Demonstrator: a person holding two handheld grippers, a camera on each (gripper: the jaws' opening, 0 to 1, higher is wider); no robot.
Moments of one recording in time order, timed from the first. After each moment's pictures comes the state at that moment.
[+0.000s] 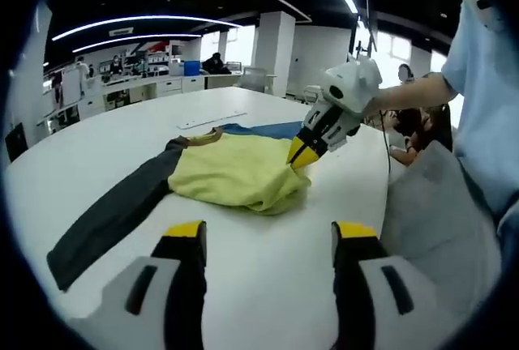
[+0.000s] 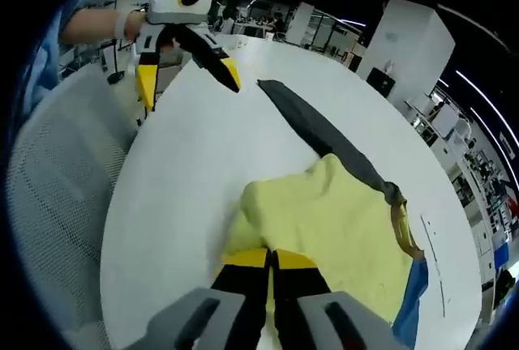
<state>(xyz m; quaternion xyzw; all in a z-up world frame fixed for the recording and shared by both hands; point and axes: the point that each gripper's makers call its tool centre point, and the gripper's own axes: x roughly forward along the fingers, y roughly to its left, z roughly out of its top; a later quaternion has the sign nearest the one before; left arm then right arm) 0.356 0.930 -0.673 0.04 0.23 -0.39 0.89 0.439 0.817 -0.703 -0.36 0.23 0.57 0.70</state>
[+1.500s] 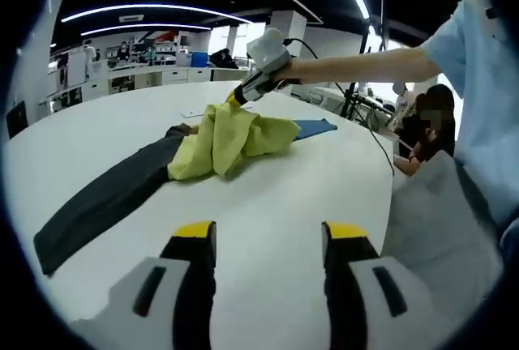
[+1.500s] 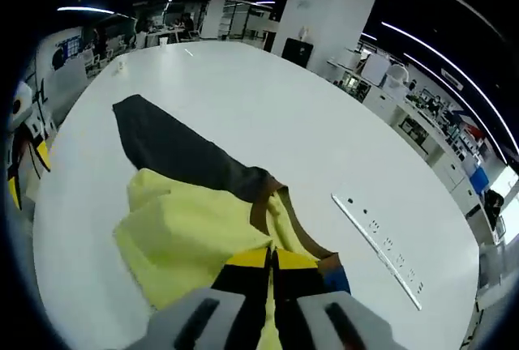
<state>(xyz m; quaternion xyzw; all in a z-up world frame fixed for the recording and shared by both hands) 0.368 0.929 -0.691 0.00 0.26 -0.38 0.89 0.655 0.814 -0.718 -0.29 0.30 0.42 0.81</state>
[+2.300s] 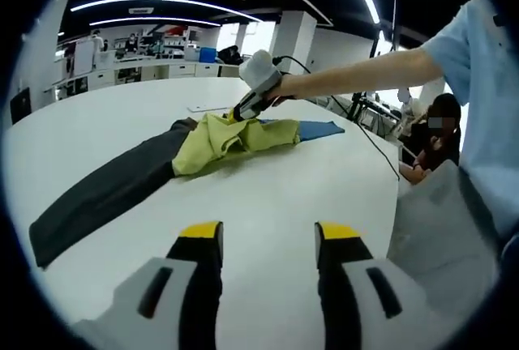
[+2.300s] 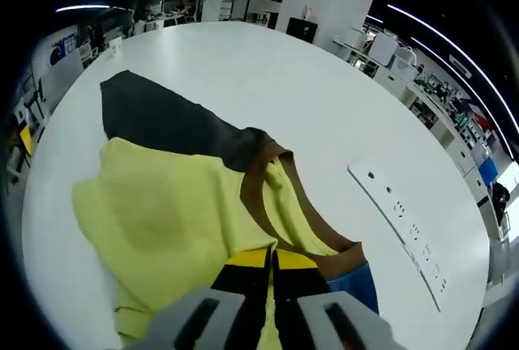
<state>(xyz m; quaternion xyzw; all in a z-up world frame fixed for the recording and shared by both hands) 0.379 0.931 -0.696 -0.02 0.26 -0.36 0.89 0.668 0.813 -0.765 -0.30 0.34 0.43 0.78</state>
